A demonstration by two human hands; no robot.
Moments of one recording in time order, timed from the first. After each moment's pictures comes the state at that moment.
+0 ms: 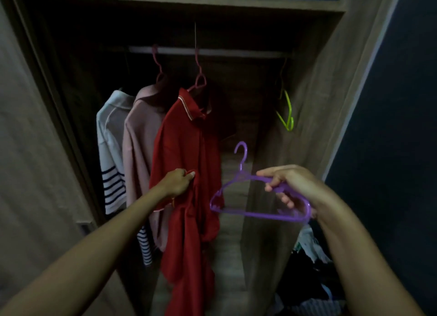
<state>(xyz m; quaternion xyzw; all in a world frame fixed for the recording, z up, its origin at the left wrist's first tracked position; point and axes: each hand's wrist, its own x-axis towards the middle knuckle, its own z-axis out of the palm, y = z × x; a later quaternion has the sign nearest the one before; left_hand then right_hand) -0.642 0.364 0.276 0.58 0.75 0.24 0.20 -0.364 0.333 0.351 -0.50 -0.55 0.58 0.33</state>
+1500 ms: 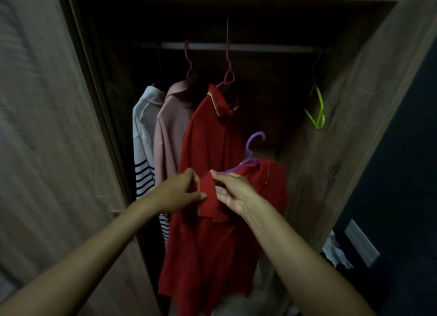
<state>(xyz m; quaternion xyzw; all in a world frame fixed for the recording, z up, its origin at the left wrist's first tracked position) -0.684 0.280 0.295 0.68 0.69 0.18 0.15 -0.542 0.359 0.267 -0.35 -0.38 0.77 0.36</state>
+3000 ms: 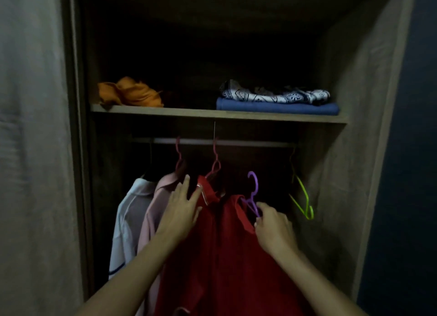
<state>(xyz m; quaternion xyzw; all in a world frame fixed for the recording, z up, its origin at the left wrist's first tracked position) -0.708 0.421 0.367 0.69 0.63 0.28 -0.22 -0.477 0.404 0.385 -0.61 -0.71 0.05 0.35</state>
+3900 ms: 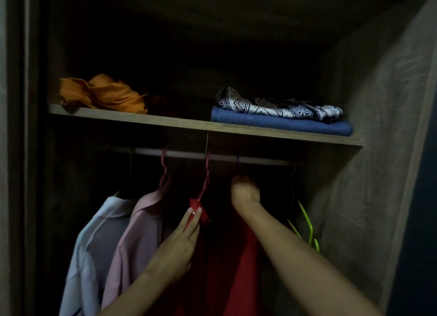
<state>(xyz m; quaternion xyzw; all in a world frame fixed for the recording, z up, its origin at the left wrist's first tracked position) -0.702 0.477 0.335 0.73 0.58 0.17 -0.31 -0.542 0.554 0.470 -0.61 -0.75 -0.15 0.20</state>
